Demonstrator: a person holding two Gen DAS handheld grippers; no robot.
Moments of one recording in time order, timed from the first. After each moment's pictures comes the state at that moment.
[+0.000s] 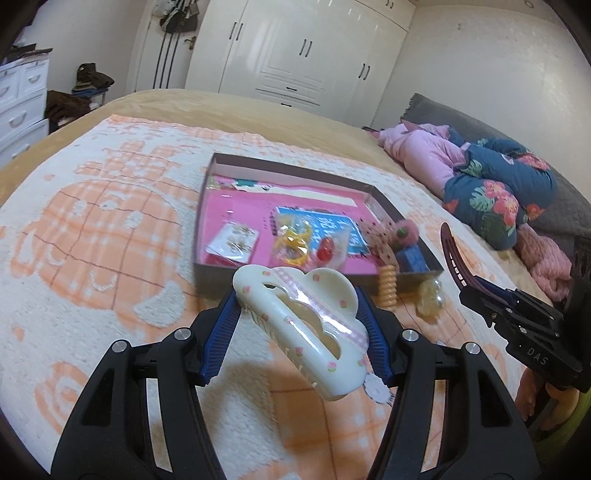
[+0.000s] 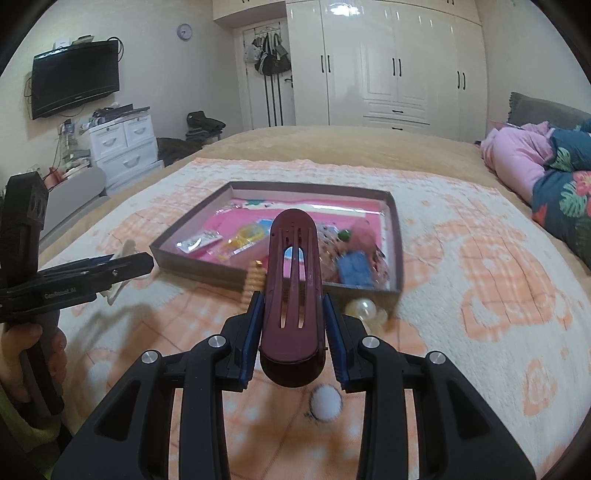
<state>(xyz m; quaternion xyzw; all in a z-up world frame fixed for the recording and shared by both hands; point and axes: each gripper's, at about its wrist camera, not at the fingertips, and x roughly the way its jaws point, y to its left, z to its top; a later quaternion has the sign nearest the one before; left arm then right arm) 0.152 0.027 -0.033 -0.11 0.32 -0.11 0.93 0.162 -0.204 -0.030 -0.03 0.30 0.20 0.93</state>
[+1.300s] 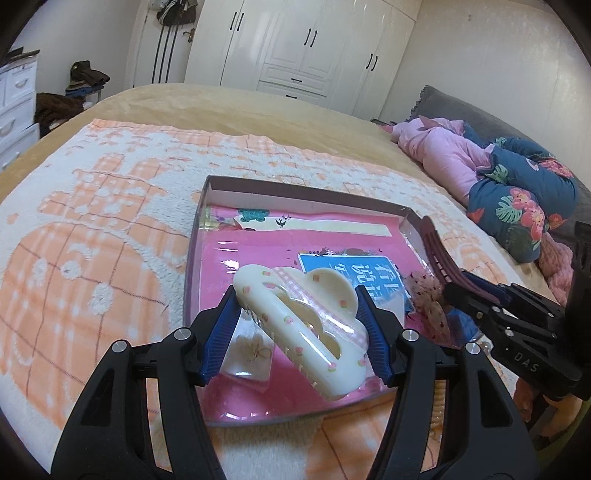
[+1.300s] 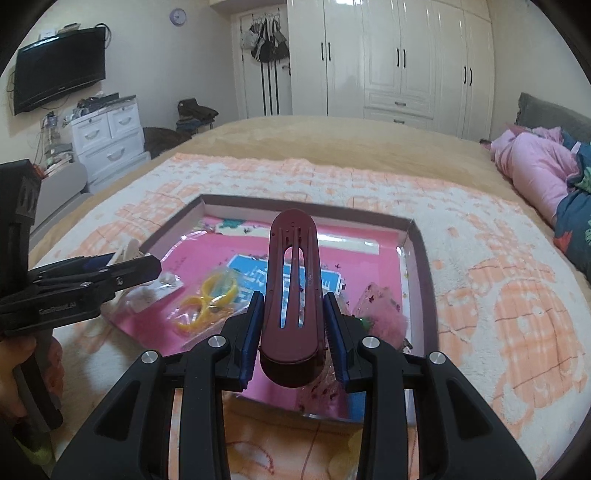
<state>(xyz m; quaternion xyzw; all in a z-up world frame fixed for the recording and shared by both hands) 0.262 0.031 -0.038 -0.10 0.34 -0.11 0.93 0.283 -0.173 -0.046 -0.04 0.34 0.19 0.92</state>
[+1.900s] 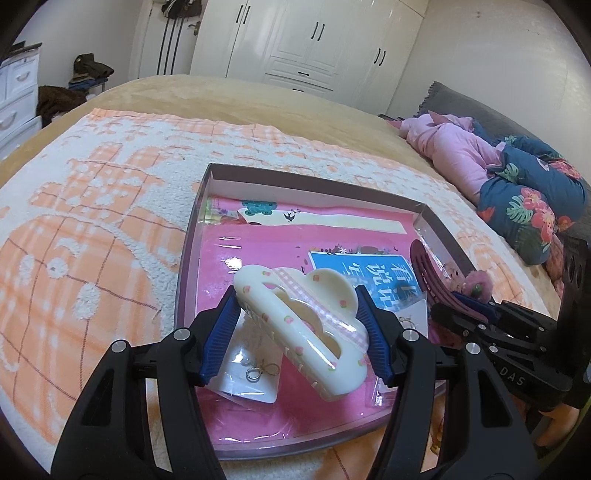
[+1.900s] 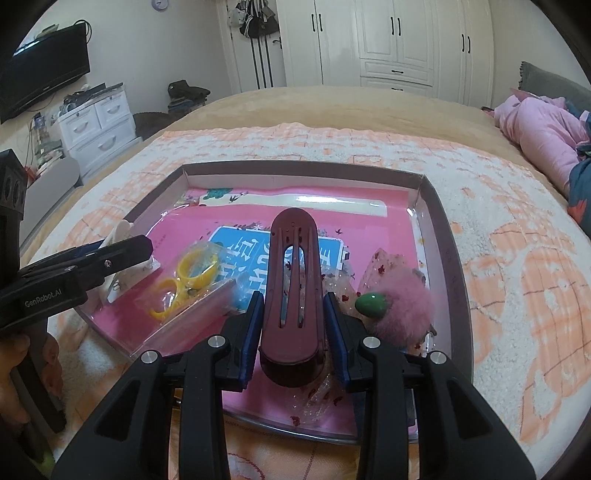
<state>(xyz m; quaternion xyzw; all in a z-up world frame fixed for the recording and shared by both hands) 0.278 0.030 -0.052 -0.10 0.36 -0.10 0.92 0.298 -0.169 -0.072 -0.03 0.38 0.19 0.90</state>
